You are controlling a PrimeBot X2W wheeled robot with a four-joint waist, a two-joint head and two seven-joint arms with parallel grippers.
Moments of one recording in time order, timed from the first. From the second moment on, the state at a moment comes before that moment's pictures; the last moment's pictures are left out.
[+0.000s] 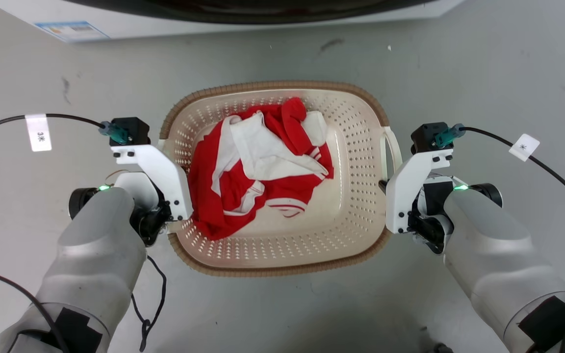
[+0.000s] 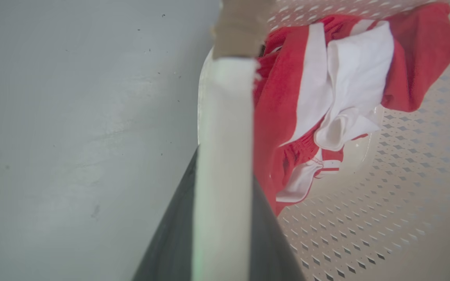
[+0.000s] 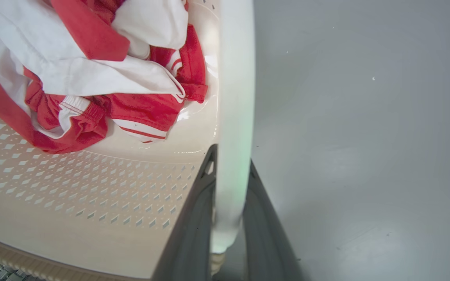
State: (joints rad) left arm -0.93 0.23 -0.62 1.16 -0.83 -0.13 0.18; right arm -0.95 -0.06 0.75 1.25 0.83 0.13 0.18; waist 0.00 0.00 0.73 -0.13
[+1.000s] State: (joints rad) left arm -0.81 0.22 -0.74 1.16 -1.06 -0.12 0.43; right arm -0.90 -0.08 0.72 1.29 0.89 0.13 0.58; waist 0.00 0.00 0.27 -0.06
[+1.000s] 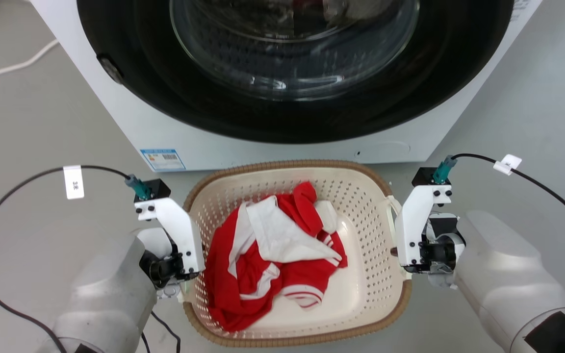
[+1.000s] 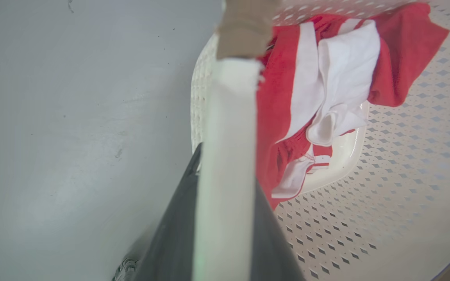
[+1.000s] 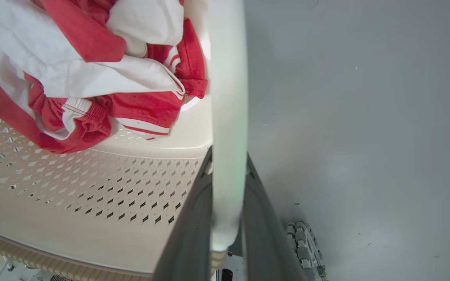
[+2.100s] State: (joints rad) left arm -0.68 0.20 -0.80 1.20 -1.18 -0.12 0.54; right arm -0.76 -0.06 0.49 1.29 0.73 0.13 0.80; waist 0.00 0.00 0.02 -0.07
